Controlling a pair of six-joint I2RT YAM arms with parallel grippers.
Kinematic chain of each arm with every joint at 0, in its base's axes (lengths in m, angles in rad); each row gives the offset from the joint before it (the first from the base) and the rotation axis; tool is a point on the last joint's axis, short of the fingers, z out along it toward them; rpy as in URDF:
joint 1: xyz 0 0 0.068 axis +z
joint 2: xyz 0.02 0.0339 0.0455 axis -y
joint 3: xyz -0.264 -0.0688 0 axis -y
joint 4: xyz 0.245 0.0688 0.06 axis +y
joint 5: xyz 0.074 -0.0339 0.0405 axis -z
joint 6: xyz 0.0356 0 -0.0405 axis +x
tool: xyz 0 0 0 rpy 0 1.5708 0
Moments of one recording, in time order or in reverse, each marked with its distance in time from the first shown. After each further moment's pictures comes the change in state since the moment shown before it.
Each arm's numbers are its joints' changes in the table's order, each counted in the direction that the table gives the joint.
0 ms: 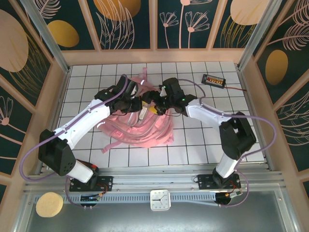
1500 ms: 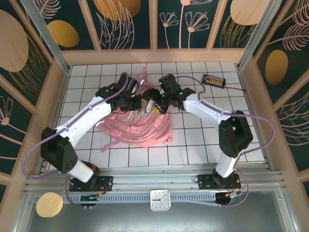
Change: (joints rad) left arm 0.005 -0.032 0.064 0.060 -0.033 0.001; right arm 0.013 -0.058 0.151 0.264 0.156 -0.014
